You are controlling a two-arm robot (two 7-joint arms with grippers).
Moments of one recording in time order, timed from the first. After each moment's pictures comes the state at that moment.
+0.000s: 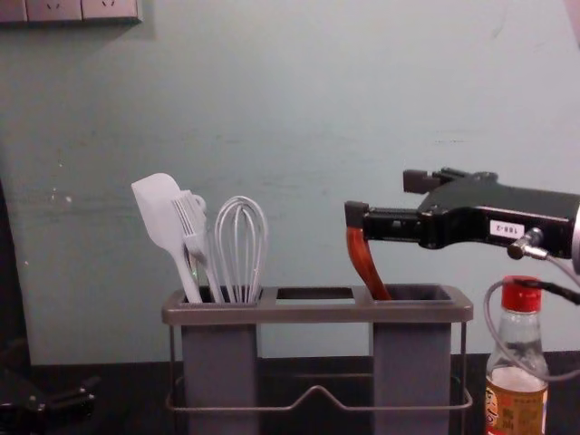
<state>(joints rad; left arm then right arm) -0.20 0.60 0.45 -1.41 -0.25 -0.12 0.03 0.39 0.40 -0.39 -1.52 0.28 -0.02 0.45</state>
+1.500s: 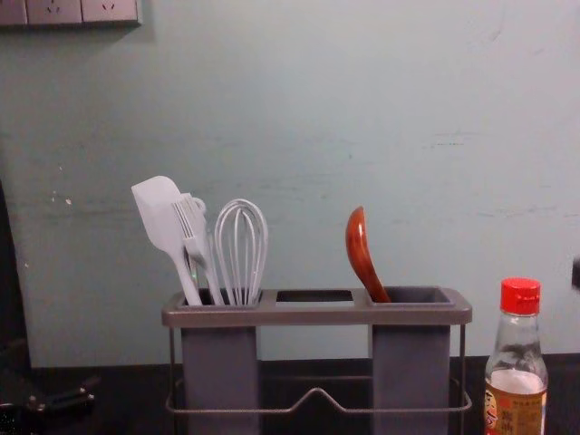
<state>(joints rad) -0.20 0.60 0.45 -1.41 -0.25 -0.12 0.03 -0.17 0.36 -0.10 -1.82 0.10 -0.22 0.07</state>
